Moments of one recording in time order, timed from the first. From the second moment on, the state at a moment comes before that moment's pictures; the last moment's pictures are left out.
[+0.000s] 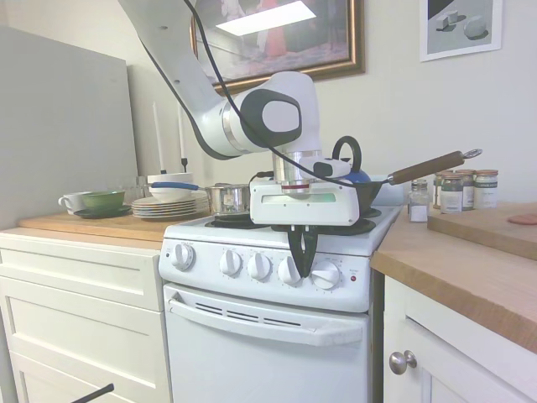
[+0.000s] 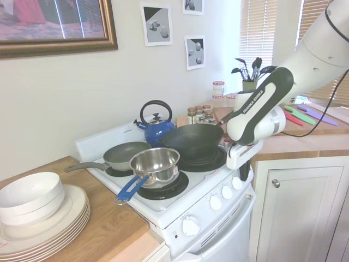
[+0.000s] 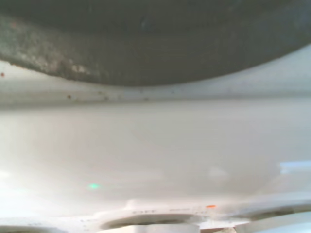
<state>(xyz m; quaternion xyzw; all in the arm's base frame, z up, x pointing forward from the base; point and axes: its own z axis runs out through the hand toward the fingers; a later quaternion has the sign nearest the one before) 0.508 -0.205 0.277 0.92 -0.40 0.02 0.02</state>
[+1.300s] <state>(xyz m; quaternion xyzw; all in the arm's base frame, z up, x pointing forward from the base) 0.510 -0.218 0.293 0.91 -0.41 0.05 0.01</state>
